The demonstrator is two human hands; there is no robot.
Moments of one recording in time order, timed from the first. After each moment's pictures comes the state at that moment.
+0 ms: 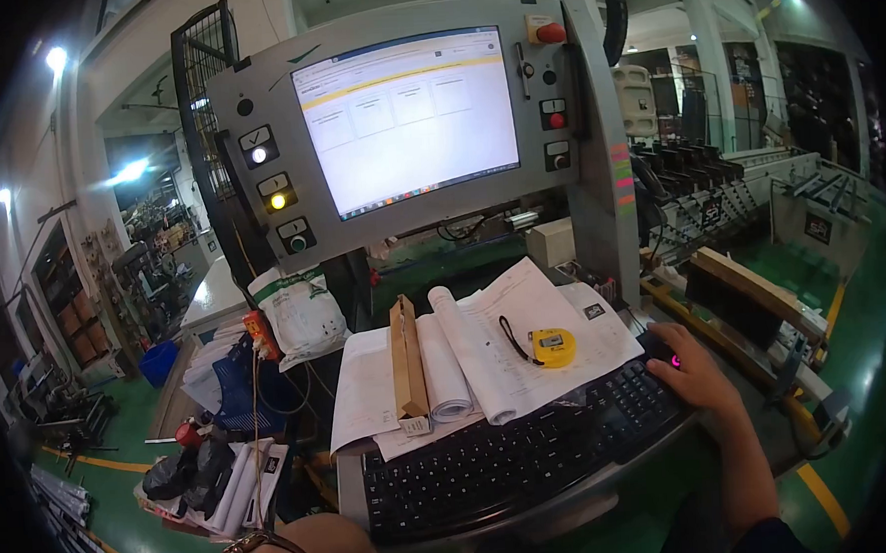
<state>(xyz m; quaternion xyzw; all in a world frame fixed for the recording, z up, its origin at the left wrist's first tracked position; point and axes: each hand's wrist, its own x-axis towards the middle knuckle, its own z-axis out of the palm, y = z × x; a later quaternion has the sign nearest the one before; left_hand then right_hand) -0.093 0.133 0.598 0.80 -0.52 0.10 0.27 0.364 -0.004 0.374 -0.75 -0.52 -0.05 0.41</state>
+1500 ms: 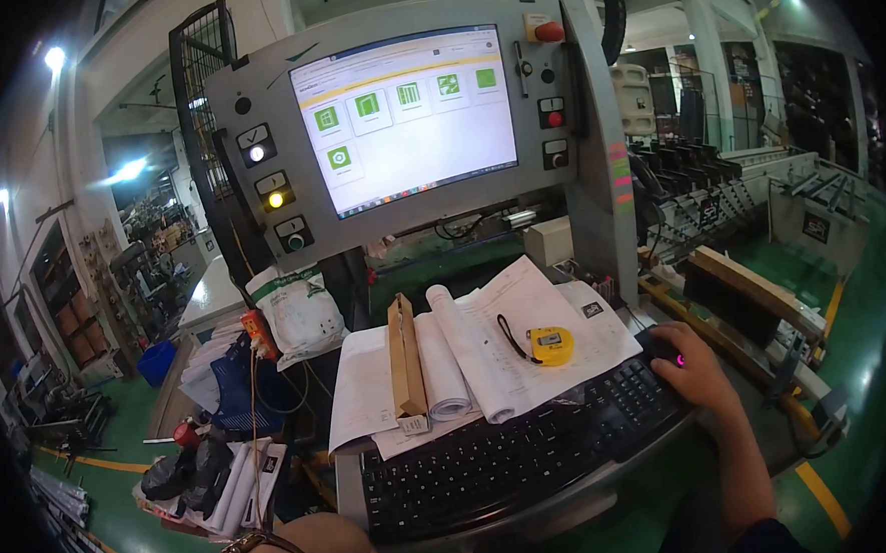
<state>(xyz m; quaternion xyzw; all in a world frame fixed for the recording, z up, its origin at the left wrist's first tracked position) -0.094 0.134 0.598 0.80 -0.53 0.10 0.26 0.363 -0.005 0.371 -0.75 -0.50 -0.09 0.42</state>
